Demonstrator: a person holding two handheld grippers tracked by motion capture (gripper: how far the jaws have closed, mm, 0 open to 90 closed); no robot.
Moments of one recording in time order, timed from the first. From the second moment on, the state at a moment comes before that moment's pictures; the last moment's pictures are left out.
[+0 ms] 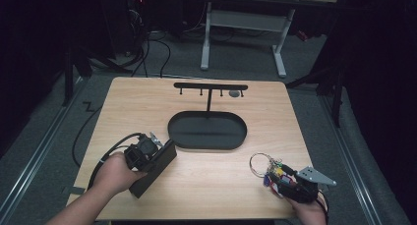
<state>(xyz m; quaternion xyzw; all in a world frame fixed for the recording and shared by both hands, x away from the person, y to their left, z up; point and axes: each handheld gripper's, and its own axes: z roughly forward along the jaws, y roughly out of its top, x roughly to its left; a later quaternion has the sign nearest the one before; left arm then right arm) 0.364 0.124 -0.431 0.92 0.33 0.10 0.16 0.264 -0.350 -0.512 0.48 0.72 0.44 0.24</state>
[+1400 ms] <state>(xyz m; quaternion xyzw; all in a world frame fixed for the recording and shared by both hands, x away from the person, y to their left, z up) 0.362 0.043 -0.425 0.90 0.03 0.37 0.21 0.262 -0.355 -0.513 0.49 0.71 0.44 0.24</state>
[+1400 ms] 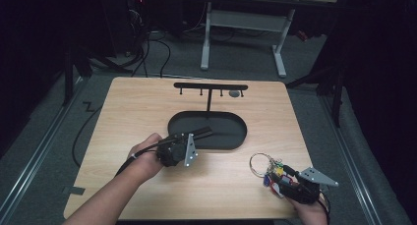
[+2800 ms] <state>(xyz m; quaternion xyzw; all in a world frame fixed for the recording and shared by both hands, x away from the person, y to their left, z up) 0.446 -0.037 -0.440 0.90 -0.04 0.39 0.18 0.261 -0.363 -0.514 0.50 0.70 0.46 0.23</state>
